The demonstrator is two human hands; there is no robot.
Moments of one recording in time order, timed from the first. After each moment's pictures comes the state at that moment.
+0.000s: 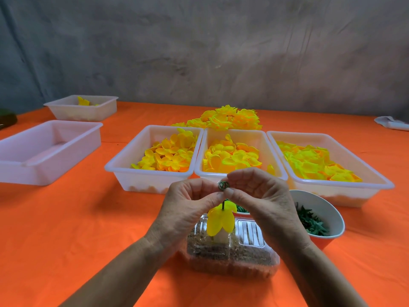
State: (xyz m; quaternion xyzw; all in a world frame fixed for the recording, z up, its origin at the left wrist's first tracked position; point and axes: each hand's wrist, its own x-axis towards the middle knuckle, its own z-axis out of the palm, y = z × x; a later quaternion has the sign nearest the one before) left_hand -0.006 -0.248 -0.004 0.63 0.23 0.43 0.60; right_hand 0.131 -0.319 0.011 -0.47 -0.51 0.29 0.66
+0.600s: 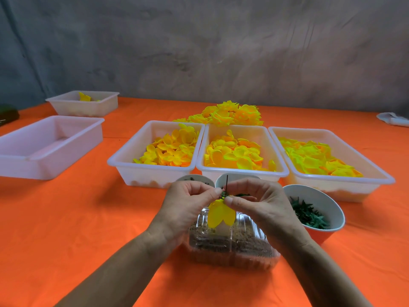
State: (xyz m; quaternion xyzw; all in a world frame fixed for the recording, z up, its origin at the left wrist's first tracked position) left_hand -0.007 -0.255 -0.001 0.59 0.35 0.40 0.61; right_hand 0.130 -0.325 0.003 -0.54 -0.50 0.33 0.59
